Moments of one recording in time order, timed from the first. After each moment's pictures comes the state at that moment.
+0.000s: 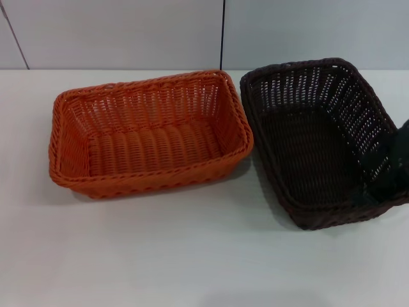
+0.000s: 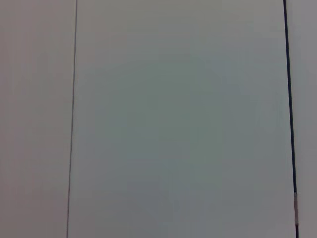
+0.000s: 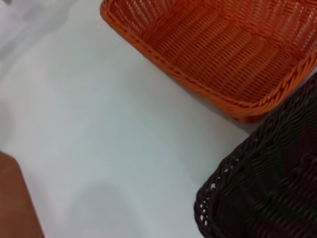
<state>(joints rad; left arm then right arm) -0.21 -2.07 -1.48 -0.27 2.54 1.21 -0.02 0.70 1.94 -1.07 -1.54 -2.33 -2.04 2.42</state>
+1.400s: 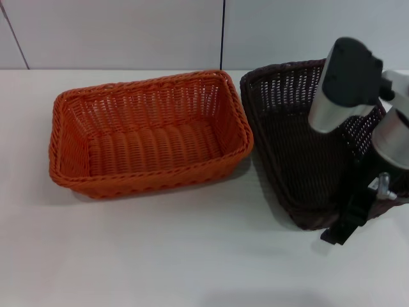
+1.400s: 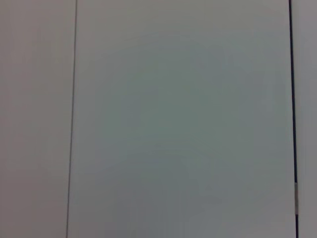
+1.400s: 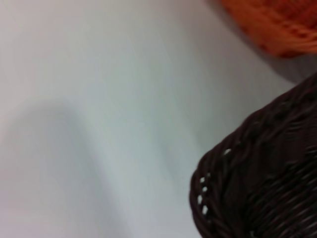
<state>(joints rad) -0.21 -2.07 -1.48 -0.28 2.53 1.17 -0.02 0.82 2.05 -1.40 -1.25 -2.64 -1.79 2.32</state>
